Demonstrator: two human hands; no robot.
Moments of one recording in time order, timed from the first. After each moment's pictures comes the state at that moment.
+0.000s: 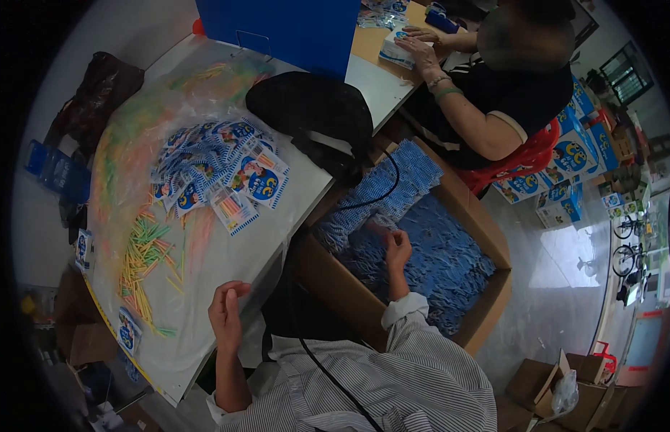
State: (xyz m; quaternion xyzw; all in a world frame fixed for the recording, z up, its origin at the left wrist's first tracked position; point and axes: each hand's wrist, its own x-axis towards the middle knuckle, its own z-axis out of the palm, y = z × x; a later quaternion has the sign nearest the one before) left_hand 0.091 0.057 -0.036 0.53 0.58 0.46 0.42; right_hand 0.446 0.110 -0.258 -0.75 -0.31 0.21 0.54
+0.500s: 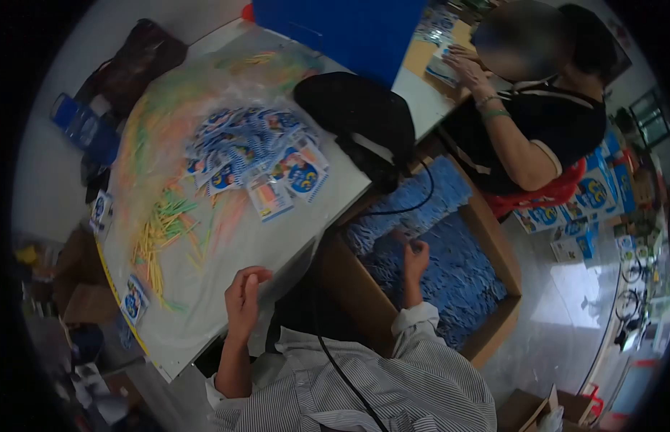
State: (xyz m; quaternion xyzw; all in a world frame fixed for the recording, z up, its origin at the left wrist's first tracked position) left_hand 0.088 0.056 -0.027 0.53 0.59 0.46 0.40; right_hand 0.436 0.114 -0.249 -0.79 -0.42 0.05 0.45
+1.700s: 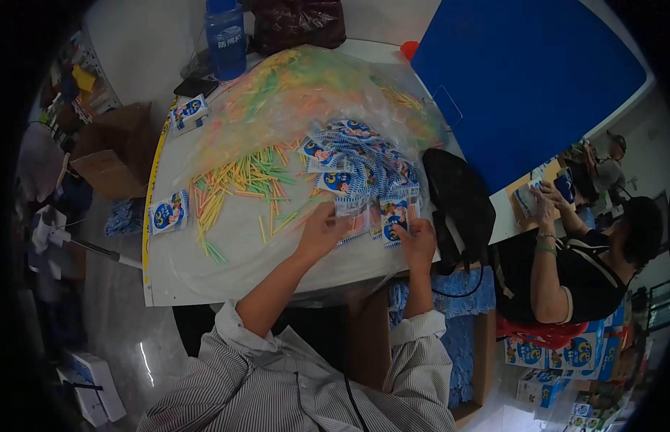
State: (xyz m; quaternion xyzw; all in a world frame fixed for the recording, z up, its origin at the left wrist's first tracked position) left_hand 0.071 0.158 -0.045 0.42 0.57 0.59 0.38; right_hand 0.258 0.249 -0.056 -0.58 -0.70 0.21 0.36
